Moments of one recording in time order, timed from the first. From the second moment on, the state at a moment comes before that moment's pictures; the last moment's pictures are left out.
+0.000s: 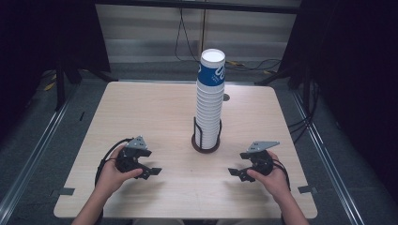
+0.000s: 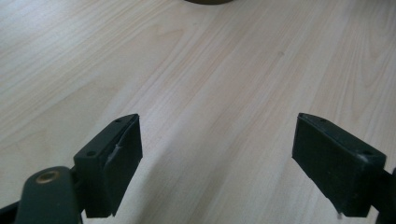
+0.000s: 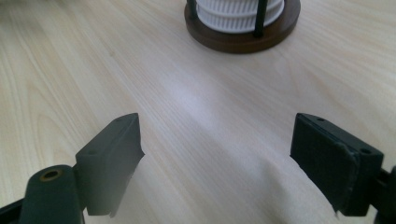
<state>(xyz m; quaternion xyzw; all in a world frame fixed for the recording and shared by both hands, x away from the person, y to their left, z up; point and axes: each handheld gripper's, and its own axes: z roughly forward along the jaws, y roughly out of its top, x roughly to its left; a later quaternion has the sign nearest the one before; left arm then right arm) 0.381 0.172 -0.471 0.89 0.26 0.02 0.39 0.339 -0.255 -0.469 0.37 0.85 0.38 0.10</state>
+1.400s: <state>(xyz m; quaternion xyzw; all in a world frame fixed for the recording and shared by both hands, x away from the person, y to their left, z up) 0.426 0.135 -0.374 0.88 0.23 0.02 0.41 0.392 -0.217 -0.390 0.32 0.86 0.38 0.10</state>
